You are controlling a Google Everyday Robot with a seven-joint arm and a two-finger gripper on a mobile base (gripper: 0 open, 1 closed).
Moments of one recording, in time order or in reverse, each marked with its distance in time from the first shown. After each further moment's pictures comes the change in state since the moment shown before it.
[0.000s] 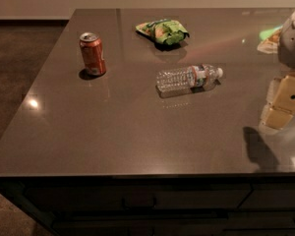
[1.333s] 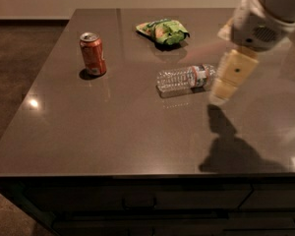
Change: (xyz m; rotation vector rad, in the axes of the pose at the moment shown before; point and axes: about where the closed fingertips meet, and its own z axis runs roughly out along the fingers) arm -0.073 -0.045 0.030 -0.028 -0.139 0.019
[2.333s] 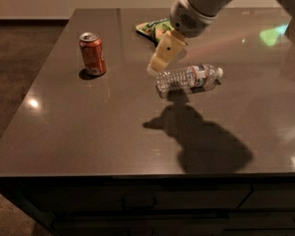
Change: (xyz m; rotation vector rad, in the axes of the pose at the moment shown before) arm -0.109 -0.064 0.065 0.072 -0.137 0.137
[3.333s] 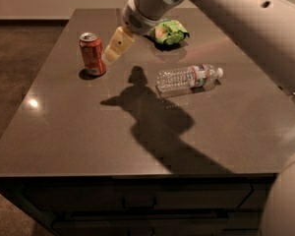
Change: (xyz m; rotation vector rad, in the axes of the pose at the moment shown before) arm -0.101 -0.014 0.081 0.017 -0.135 0.043
